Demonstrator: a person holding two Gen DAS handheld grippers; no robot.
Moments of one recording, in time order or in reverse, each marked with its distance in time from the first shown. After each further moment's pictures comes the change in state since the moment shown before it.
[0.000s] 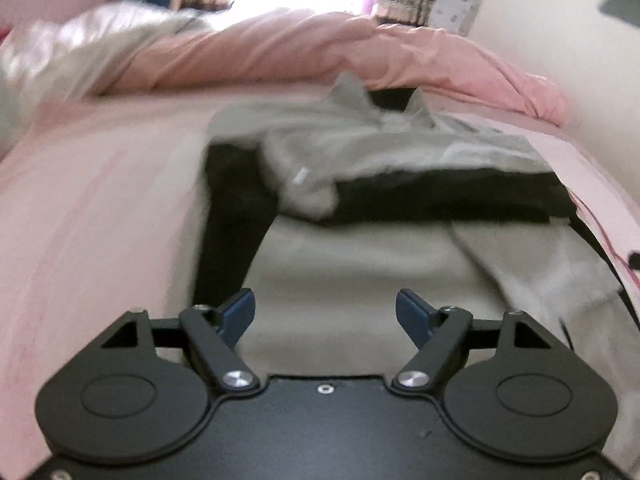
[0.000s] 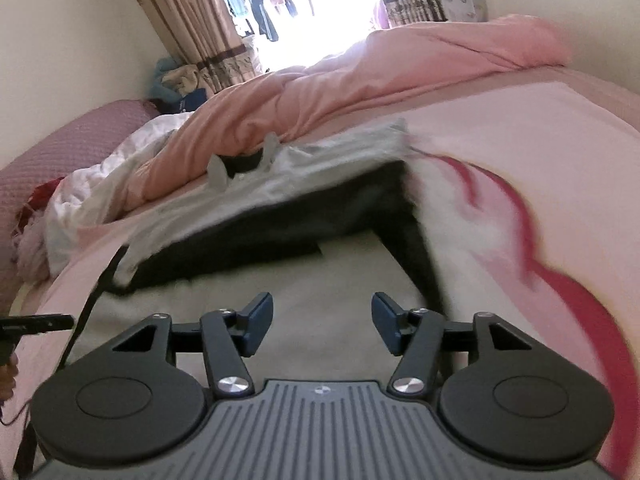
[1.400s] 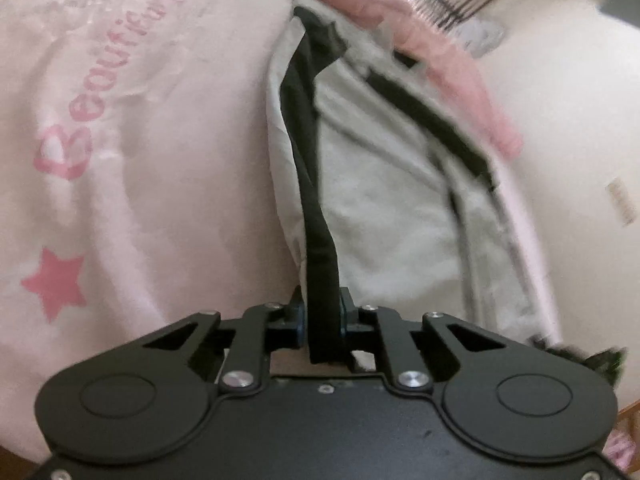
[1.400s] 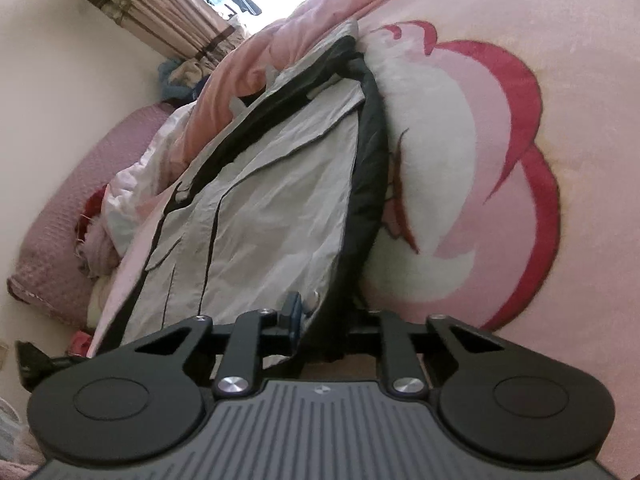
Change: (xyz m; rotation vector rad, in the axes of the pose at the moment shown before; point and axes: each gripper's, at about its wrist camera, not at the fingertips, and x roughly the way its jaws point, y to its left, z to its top) left arm -0.111 0.082 -0.169 -0.432 0.103 -0.344; right arm -0.080 -0.023 -0.132 0.257 0.105 0.176
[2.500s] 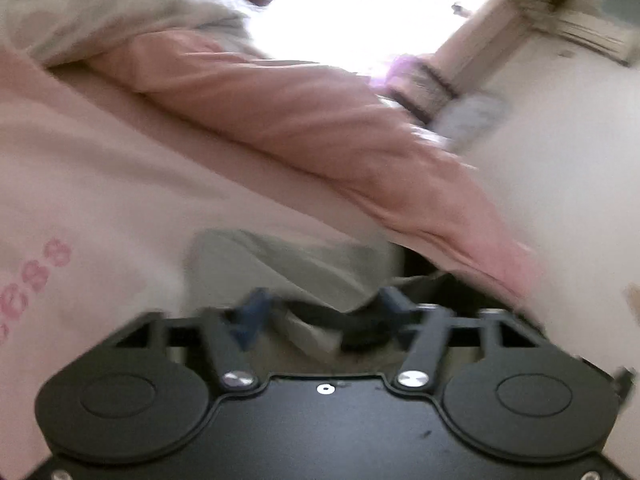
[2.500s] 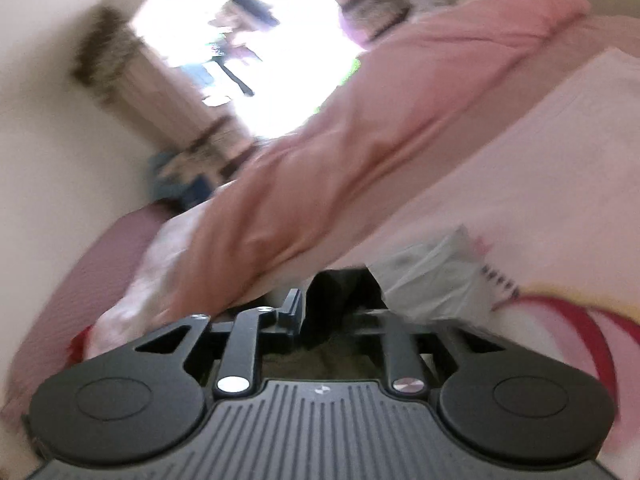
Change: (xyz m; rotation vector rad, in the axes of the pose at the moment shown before) left arm 0.207 -0.049 0.388 0.043 -0.221 0.078; right arm 0.267 0.026 0.357 0.099 -0.246 -0.080
